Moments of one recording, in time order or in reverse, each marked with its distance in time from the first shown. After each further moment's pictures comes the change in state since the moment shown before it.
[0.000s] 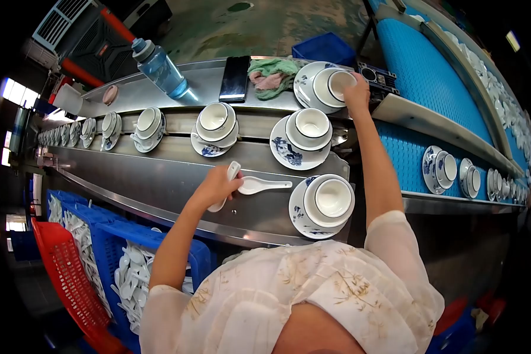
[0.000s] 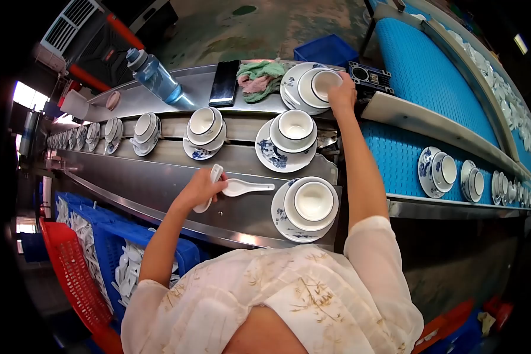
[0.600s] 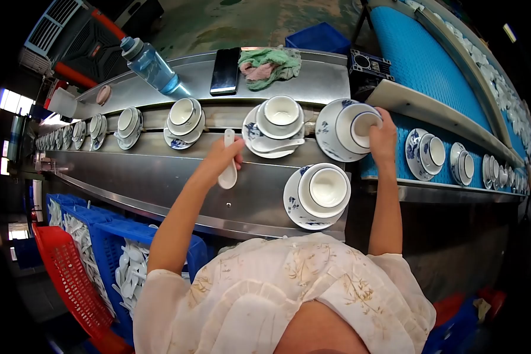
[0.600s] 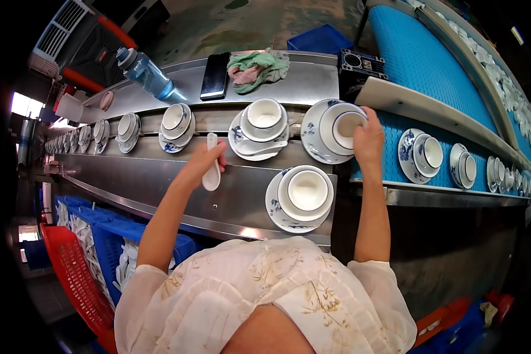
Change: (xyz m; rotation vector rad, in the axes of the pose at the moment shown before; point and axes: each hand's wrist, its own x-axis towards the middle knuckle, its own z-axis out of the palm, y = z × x) left_hand 0.032 0.024 0.006 -0.399 0.058 -0.067; right_hand -0.109 0.019 -0.118 -0.025 -0.002 -0.170
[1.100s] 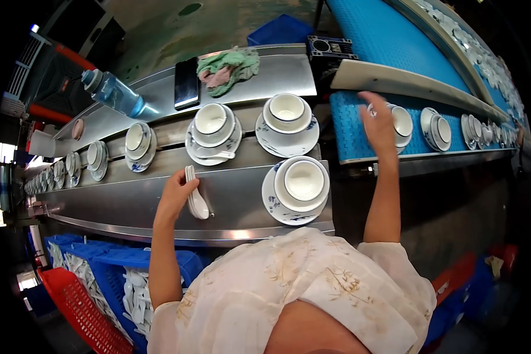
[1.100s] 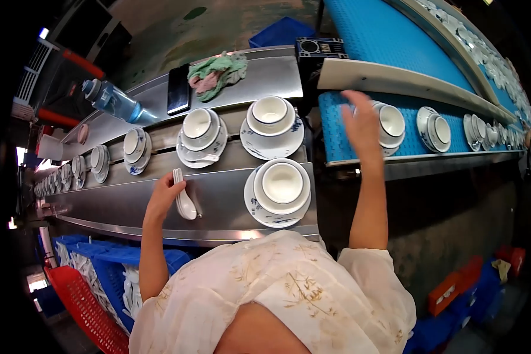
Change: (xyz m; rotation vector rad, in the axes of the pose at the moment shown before) left_hand -0.028 -0.035 -0.037 0.224 0.080 0.060; right_hand -0.003 0.015 -0.057 -0.181 -0.020 -0.217
